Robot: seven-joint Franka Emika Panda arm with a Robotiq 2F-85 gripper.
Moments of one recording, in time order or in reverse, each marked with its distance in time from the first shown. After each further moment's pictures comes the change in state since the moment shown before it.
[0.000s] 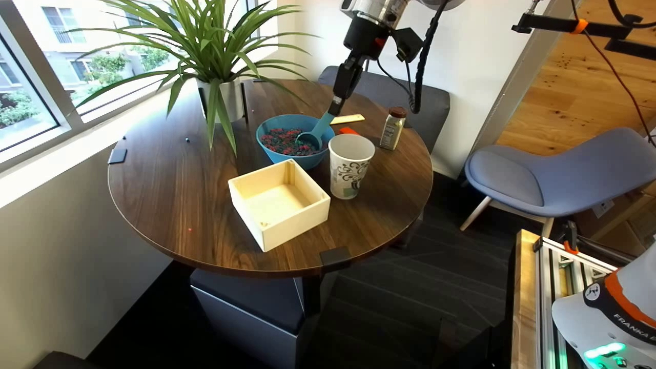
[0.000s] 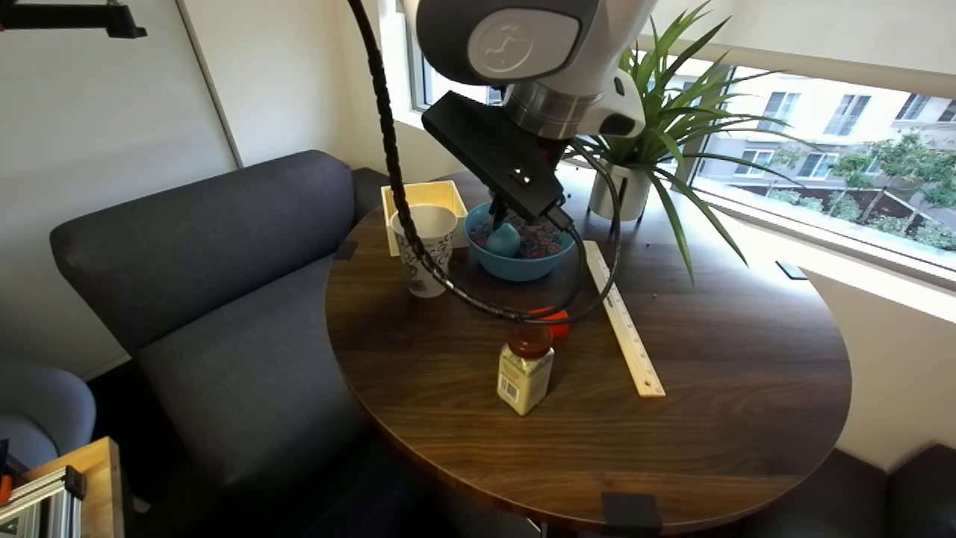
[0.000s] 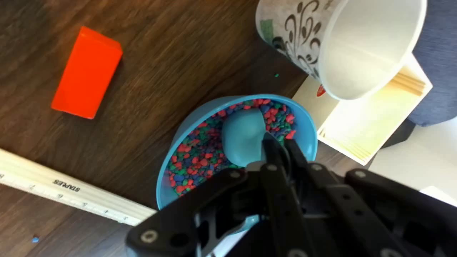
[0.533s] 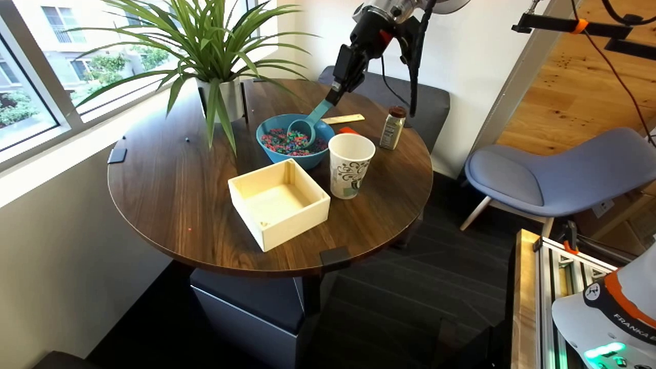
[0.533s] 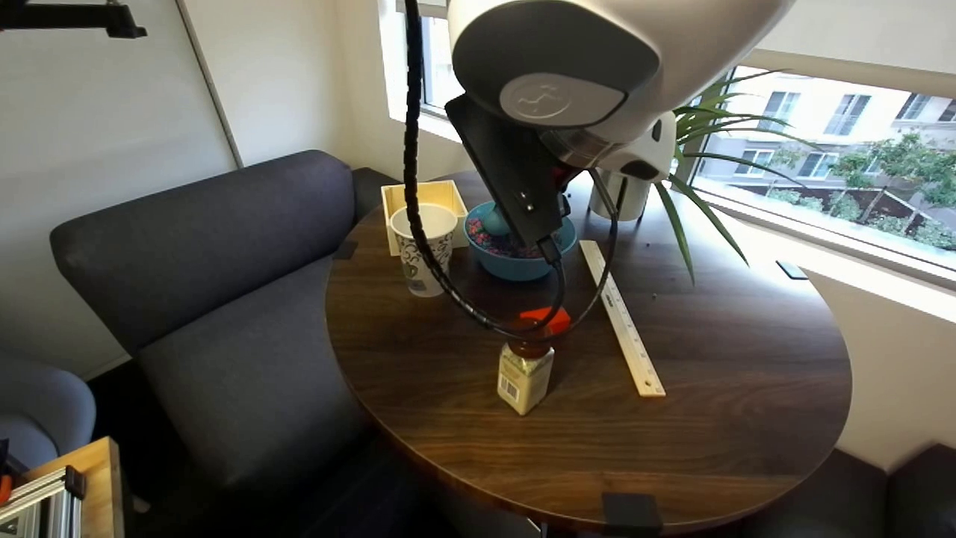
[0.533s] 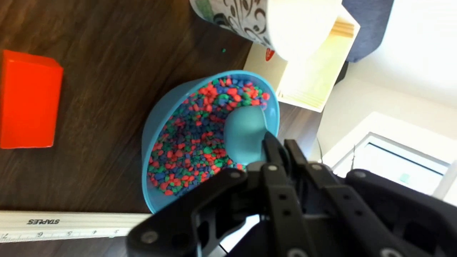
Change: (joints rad) arm -0.065 0.028 -0.028 0.018 0.292 -0.080 0.020
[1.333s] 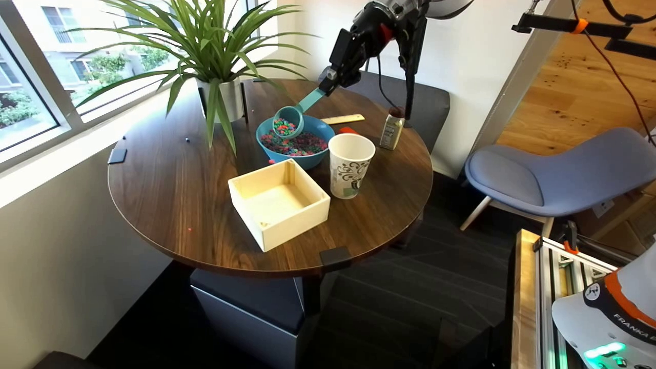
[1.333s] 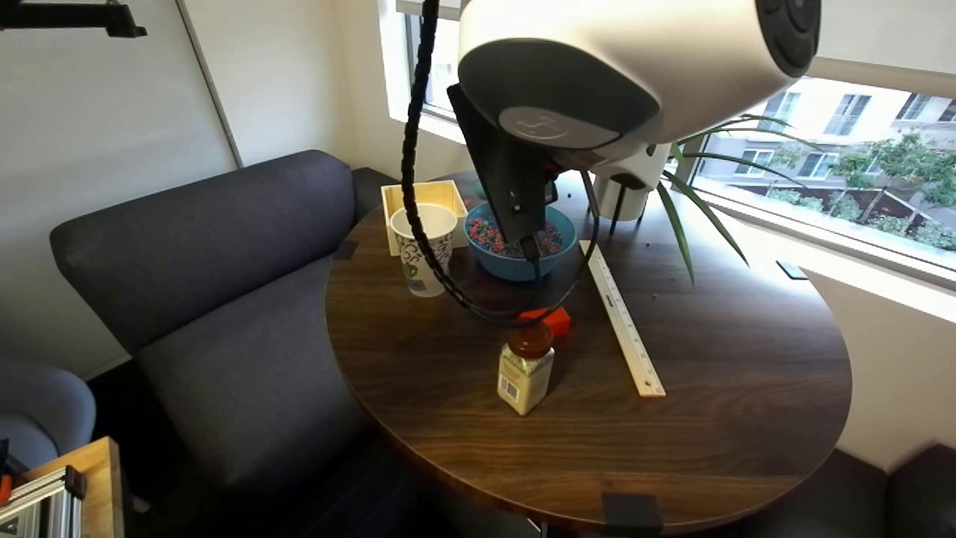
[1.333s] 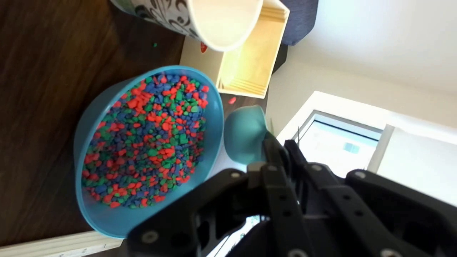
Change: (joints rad) arm -0.006 0.006 -0.021 -0.005 0.213 -0.076 -0.025
